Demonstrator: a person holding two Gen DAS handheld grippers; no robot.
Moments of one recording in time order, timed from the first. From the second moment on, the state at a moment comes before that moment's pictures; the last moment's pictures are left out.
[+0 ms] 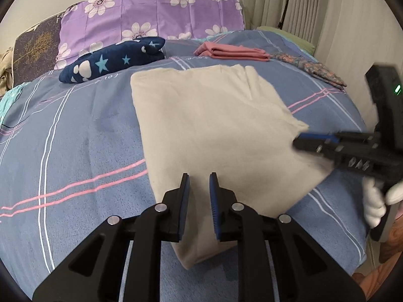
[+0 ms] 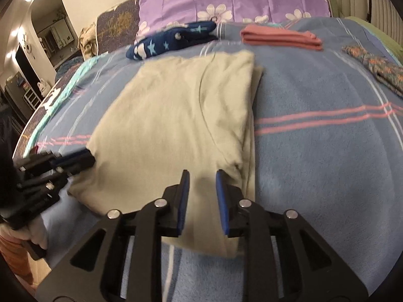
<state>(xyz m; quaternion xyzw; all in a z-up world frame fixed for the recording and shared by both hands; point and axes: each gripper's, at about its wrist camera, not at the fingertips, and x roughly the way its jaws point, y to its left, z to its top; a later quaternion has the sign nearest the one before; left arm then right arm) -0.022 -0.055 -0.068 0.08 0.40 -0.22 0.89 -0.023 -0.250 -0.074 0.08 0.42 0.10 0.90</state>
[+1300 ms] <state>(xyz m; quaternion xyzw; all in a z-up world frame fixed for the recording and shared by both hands) 0.022 -0.029 -0.062 0.04 0.41 -0.21 0.89 0.030 -0.296 -0.083 0.14 0.44 0.09 0.88</state>
